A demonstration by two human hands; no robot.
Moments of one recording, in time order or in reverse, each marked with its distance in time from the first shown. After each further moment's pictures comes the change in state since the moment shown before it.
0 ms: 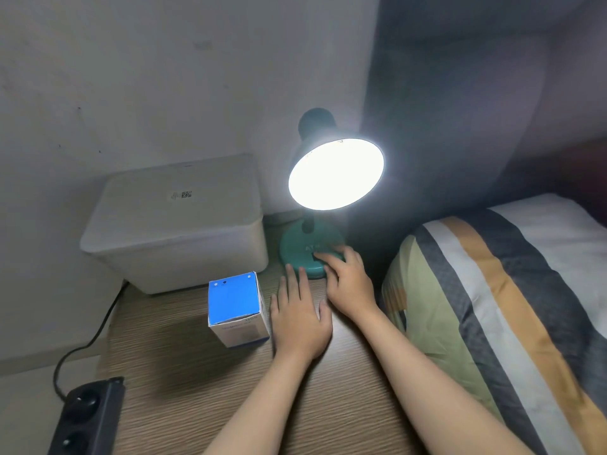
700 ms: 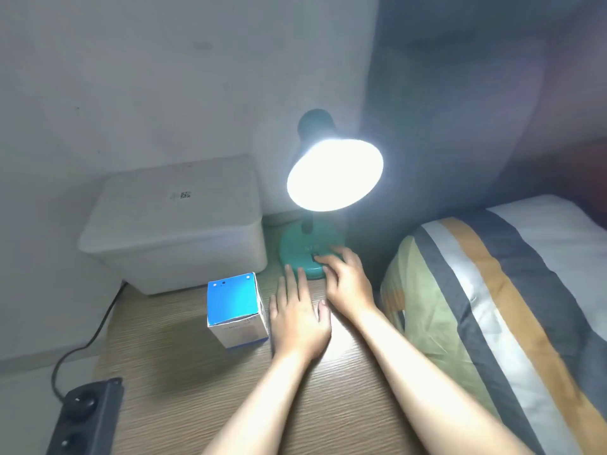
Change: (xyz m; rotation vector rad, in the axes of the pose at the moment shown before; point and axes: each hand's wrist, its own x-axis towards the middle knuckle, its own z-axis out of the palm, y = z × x) left_hand 0.001 -0.002 0.003 0.007 -0.014 -0.030; right_hand 0.000 0.003 0.002 0.051 0.008 0.013
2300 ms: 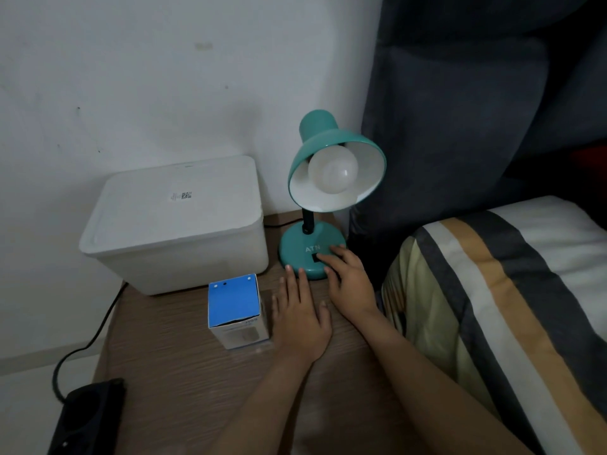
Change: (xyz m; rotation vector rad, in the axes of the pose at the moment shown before) left_hand -0.006 0.007 -0.008 0.007 -0.014 0.039; right_hand 0.000 0.001 -0.004 -0.011 -0.001 -0.076
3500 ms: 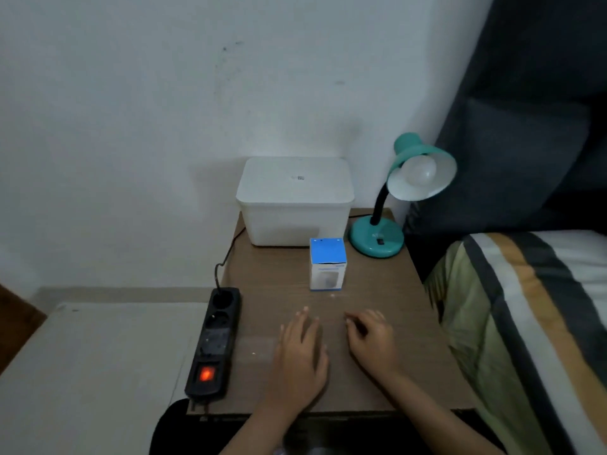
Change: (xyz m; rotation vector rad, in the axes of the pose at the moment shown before) left_hand -0.193 -0.094 -0.094 -0.172 0.204 0.094; right_hand -0.169 -0.113 0.008 -0.020 -0.039 -0.096
